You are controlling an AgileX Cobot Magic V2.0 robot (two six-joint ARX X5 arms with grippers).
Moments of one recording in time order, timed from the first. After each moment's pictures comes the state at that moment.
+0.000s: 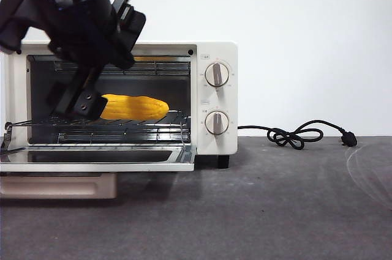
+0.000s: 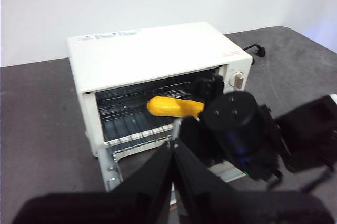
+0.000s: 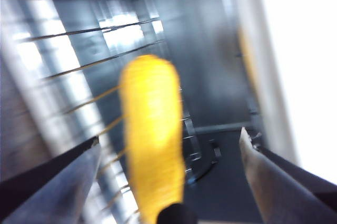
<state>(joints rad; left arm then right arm) -0.43 0.38 1.20 -1.12 -0.07 -0.08 1.14 2.08 1.48 0.05 0.95 -0.79</state>
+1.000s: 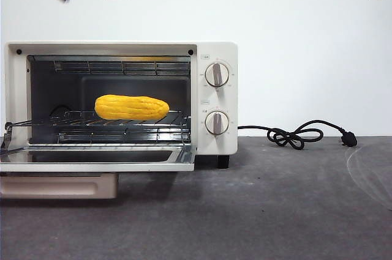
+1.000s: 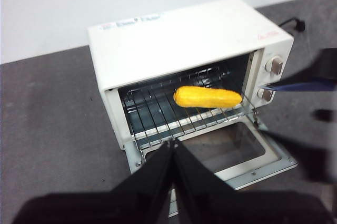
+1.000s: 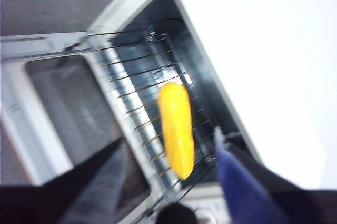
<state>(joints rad) -0.43 0.55 1.20 -1.06 -0.16 -0.01 1.29 1.69 1.48 -0.45 0.77 -0.39</state>
